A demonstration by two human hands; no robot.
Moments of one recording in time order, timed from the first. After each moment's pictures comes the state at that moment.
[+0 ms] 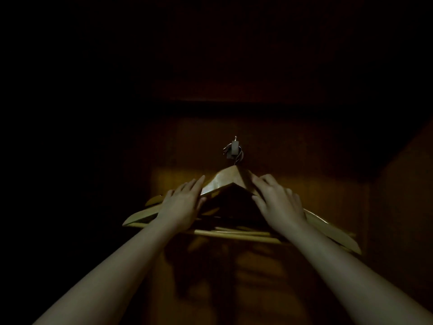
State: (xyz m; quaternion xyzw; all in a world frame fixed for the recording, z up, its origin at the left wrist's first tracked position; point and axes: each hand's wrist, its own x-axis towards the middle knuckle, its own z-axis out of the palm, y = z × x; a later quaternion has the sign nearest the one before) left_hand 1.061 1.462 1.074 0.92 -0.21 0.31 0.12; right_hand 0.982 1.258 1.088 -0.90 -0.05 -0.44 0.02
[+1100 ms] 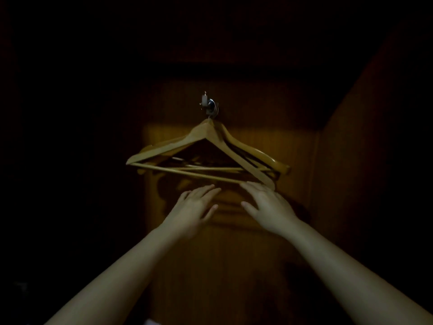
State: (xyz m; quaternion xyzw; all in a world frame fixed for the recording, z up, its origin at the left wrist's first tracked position) left_hand 0.885 1.434 0.973 0.90 -0.35 0.22 0.14; right_hand 0.828 1.244 0.996 -0.97 -0.05 -0.23 0.08
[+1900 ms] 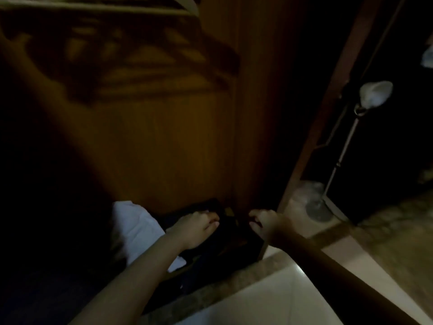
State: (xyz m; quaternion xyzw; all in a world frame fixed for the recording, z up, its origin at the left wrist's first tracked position) left_hand 0.774 1.413 0.679 0.83 -0.51 -0.21 0.13; right_hand 0.630 1.243 0.679 -0.94 0.25 0.09 0.20
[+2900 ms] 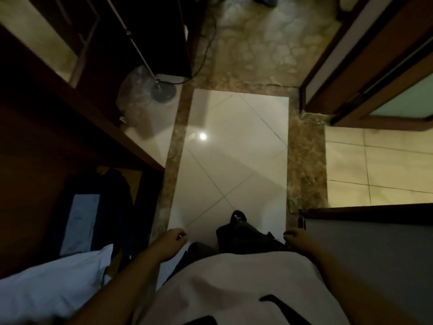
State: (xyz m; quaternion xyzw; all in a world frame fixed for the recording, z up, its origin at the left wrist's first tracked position) left_hand 0.585 1.415 0.486 0.61 -0.56 -0.54 -0.15; right_hand 0.237 1.482 0.479 -0.32 0.80 0.07 0.51
